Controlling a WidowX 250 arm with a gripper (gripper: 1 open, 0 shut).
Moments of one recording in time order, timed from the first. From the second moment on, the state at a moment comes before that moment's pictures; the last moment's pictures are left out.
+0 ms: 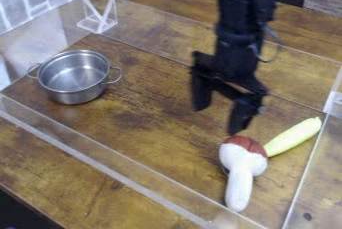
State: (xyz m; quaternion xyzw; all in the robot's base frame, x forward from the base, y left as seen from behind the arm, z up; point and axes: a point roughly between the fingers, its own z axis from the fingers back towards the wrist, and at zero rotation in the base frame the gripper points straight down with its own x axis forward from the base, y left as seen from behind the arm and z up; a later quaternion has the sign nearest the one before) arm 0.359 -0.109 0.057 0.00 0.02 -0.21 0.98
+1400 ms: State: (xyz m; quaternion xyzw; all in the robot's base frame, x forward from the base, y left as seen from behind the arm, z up) arm 0.405 -0.143 0.030 -0.01 -0.03 -0.28 0.96
